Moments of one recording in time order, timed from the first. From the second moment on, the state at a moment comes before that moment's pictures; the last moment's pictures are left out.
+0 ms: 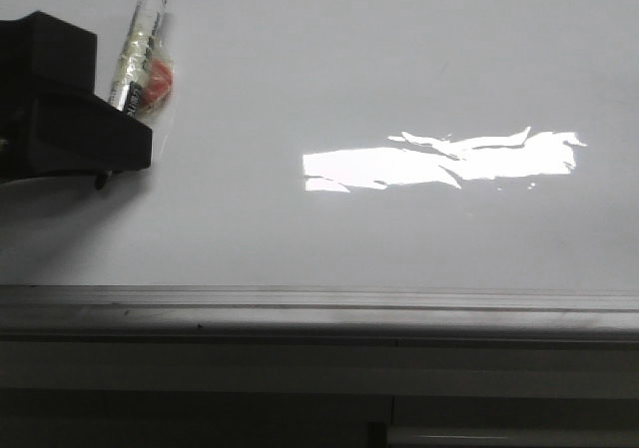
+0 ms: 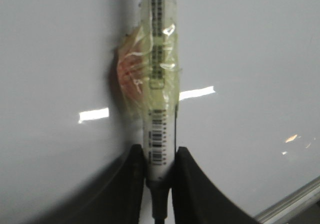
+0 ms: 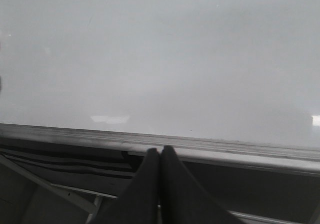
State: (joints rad) left arm -0.75 1.11 -0.41 -0.22 -0.20 -0.21; right arm 0.04 0.11 -0.47 0.37 0.91 -0.07
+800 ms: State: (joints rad) left arm -0.90 0.91 -0.41 0.64 -0.14 -0.21; right arm 0.29 0.28 -0.48 0.81 0.86 -0.73
